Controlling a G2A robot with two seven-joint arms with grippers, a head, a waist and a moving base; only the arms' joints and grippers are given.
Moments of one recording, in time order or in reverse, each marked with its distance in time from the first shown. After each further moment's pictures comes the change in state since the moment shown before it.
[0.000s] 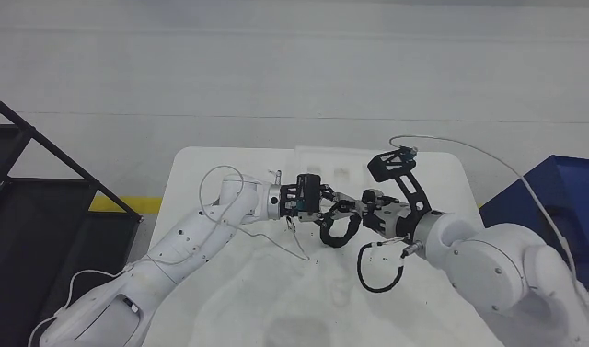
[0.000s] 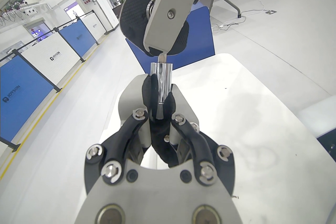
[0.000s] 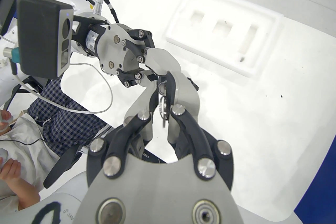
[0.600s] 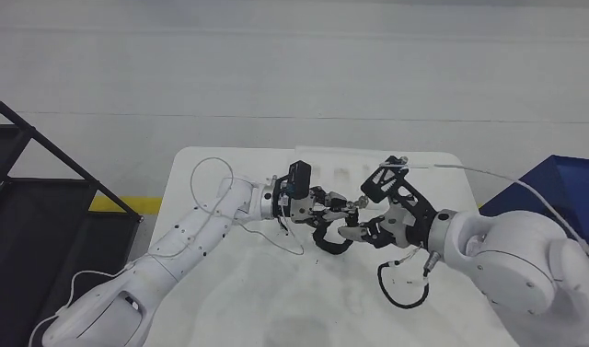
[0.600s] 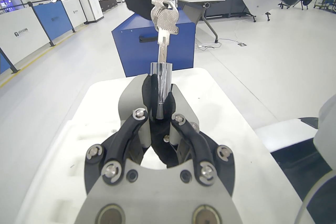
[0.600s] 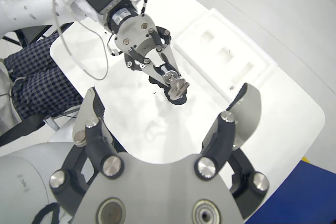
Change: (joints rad) left arm -0.019 -0.007 0.026 0.114 -0.307 -0.189 -0.133; right arm -0.044 0.028 0.113 0.005 0.090 -0.502 0.034
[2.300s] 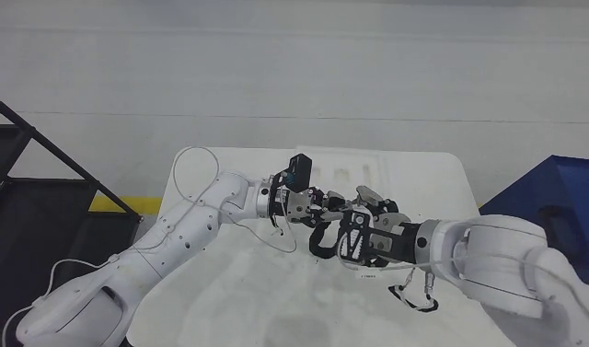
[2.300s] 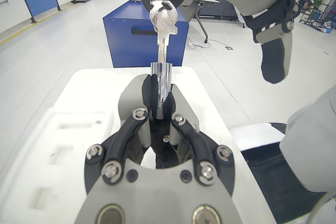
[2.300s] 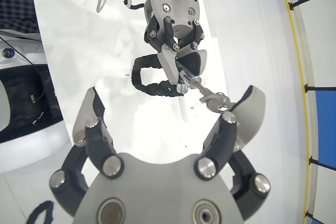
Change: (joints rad) left arm -0.068 0.098 0.102 -0.115 -0.379 0.000 -0.294; right arm 0.069 0.026 -0.137 -0.008 -0.195 -0.510 -0.012
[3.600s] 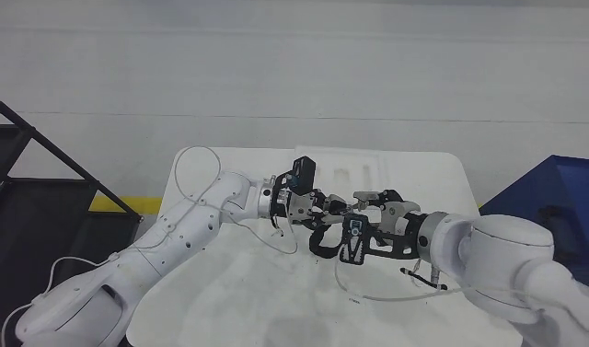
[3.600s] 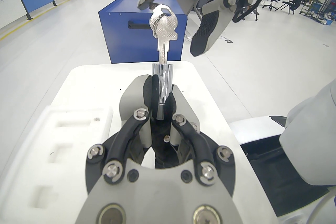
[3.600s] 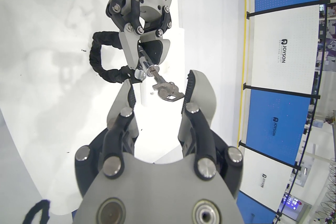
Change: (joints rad) left arm -0.015 0.004 0.021 -0.006 0.004 0.000 -0.027; right arm 0.068 0.064 -0.058 -0.020 -0.284 -0.144 -0.088
